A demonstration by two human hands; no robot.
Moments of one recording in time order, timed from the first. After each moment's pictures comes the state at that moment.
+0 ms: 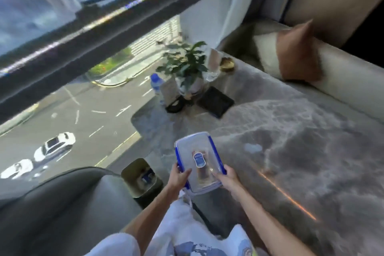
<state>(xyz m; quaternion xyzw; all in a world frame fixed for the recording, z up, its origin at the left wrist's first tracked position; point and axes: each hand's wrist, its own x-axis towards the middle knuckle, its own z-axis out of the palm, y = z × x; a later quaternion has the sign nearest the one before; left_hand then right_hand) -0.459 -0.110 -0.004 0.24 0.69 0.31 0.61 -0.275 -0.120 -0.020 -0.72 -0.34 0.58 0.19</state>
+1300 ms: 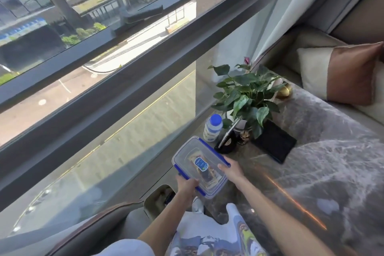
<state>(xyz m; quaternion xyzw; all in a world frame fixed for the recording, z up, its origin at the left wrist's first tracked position) -0.669 0.121 -0.040 0.05 0.72 0.27 0.64 -0.500 0.155 -0.031 -0.73 -0.34 0.58 0.14</state>
